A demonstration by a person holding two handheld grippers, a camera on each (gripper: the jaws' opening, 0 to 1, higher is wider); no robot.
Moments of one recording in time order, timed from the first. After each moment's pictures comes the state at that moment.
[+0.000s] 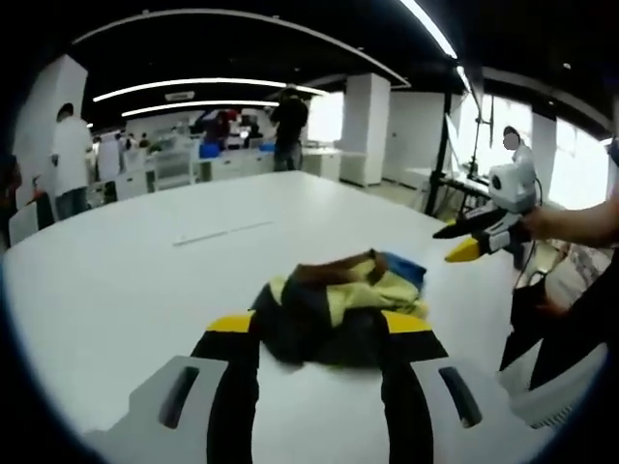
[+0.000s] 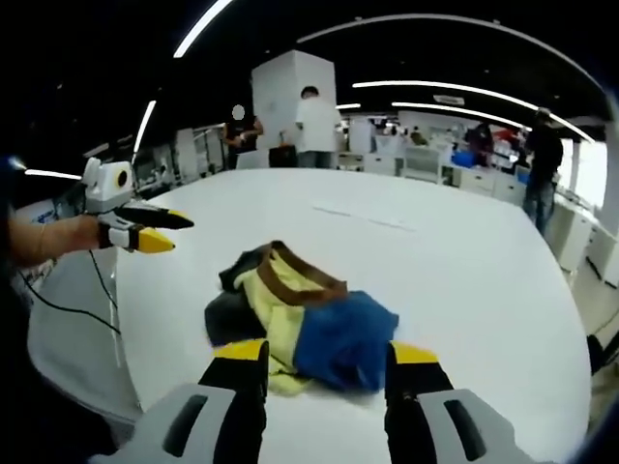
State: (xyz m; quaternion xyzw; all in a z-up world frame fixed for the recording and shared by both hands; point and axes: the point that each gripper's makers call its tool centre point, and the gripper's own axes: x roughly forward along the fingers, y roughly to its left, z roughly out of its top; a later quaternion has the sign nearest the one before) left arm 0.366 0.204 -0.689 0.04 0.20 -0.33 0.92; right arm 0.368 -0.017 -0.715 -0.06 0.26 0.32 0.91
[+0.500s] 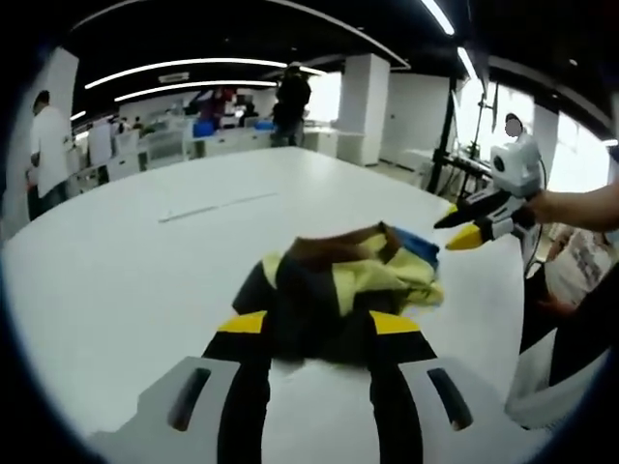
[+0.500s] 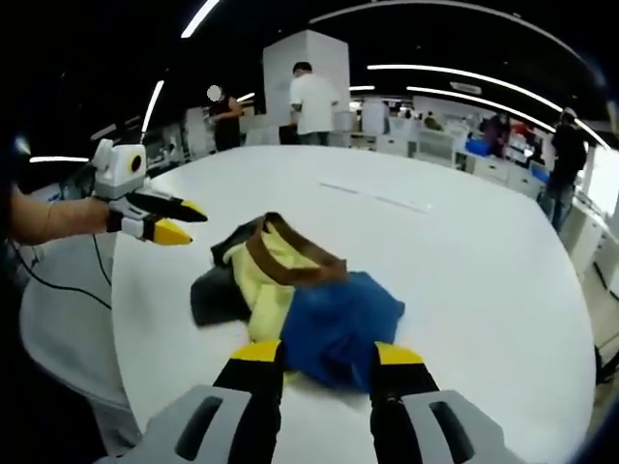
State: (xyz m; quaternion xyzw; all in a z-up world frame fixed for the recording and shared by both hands) left arm 0.388 0.193 -0.733 0.04 0.25 -0.33 0.91; right arm 0.381 -0.016 -0.746 -0.09 0.30 0.34 0.88
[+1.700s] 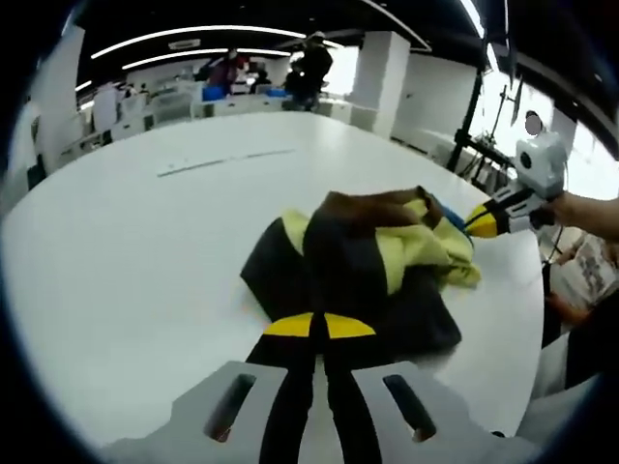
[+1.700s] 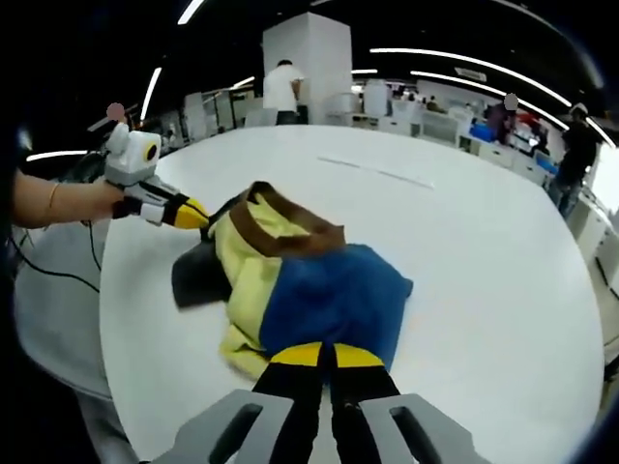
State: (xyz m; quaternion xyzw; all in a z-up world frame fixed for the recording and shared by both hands) left arm 0.410 0.204 -0.777 0.02 0.31 -0.31 0.90; right arm 0.389 -0.018 -0.776 -0.10 0.34 0.34 0.87
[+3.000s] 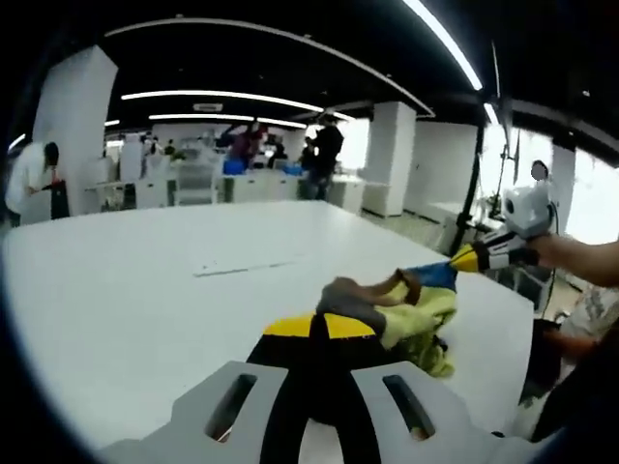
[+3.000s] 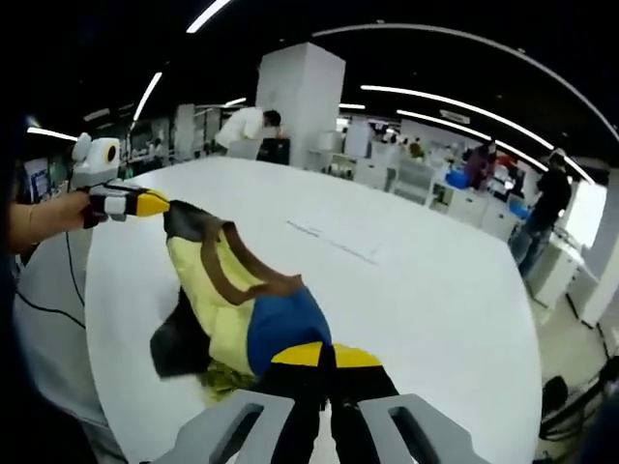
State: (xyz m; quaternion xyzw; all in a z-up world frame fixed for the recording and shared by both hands) left arm 0.431 0.213 -0.632 -0.01 0.15 -0.28 0.95; right arm 0.448 -0.033 -0.664 -0.14 0.24 0.30 0.91
